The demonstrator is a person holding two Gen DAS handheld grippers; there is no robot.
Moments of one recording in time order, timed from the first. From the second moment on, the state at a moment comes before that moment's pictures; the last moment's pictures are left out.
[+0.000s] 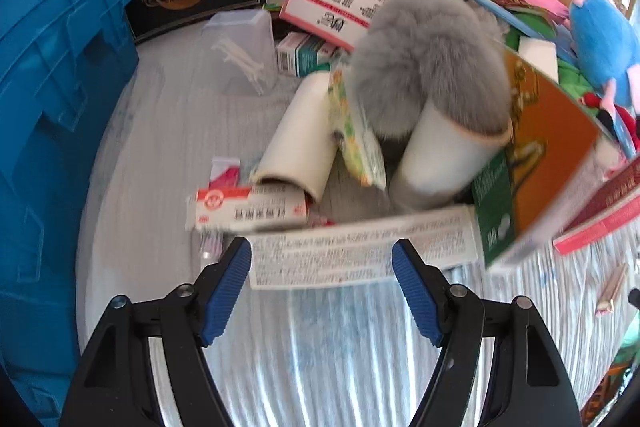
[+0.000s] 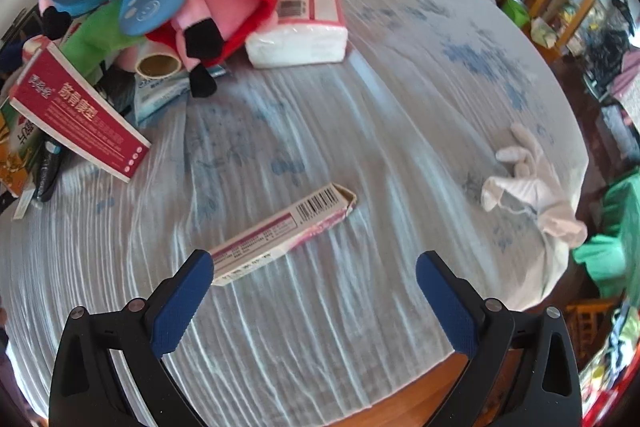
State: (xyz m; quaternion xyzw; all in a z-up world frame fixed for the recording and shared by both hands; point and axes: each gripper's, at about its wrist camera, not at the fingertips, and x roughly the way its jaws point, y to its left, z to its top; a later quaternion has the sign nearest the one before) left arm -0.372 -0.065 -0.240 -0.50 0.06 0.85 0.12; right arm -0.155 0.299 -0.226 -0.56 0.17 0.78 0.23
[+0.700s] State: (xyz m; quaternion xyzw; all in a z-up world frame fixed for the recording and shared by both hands) left arm -0.371 -0.035 -0.242 -0.49 0.18 0.83 0.21; right arm -0.171 0.290 -0.250 -0.58 0.22 0.75 0.22
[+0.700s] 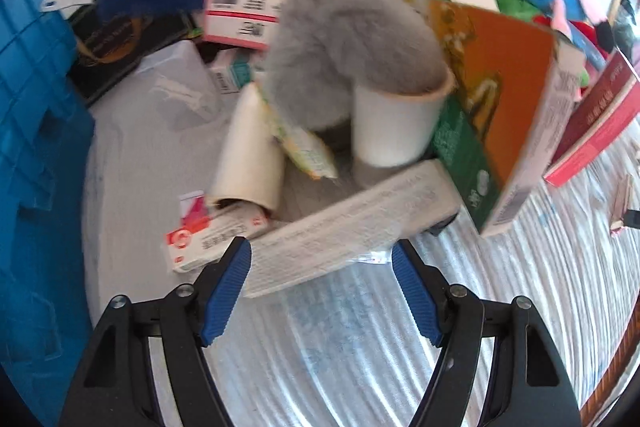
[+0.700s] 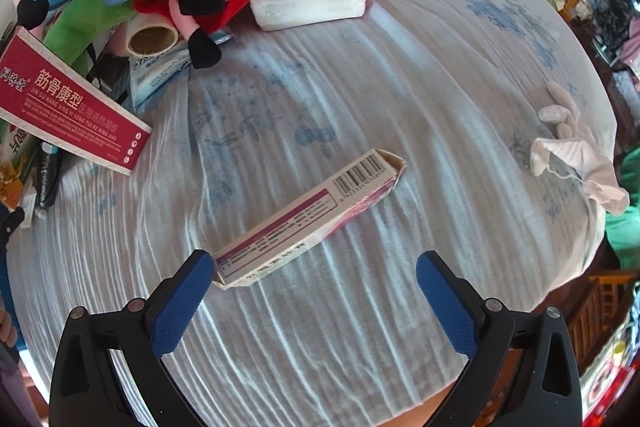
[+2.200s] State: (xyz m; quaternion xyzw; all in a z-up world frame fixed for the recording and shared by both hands) left arm -0.361 -0.083 -0.285 -0.60 0.05 0.80 0.07; right arm -0.205 0.274 -0.252 -0.58 0.17 0.78 0.16
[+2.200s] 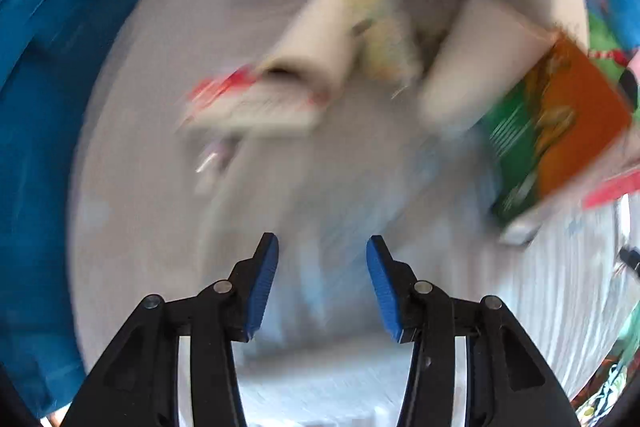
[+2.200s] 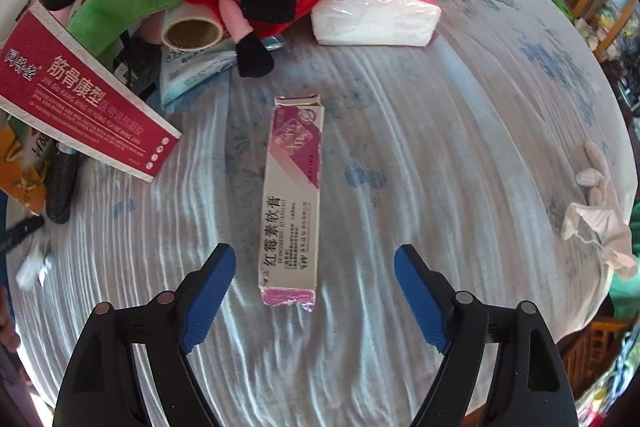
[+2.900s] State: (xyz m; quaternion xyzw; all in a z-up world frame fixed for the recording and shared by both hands) left arm -0.261 -0.114 -0.277 -0.56 0.20 0.78 0.18; right arm -0.176 0.232 -0.238 -0.58 0.15 0.79 0.13
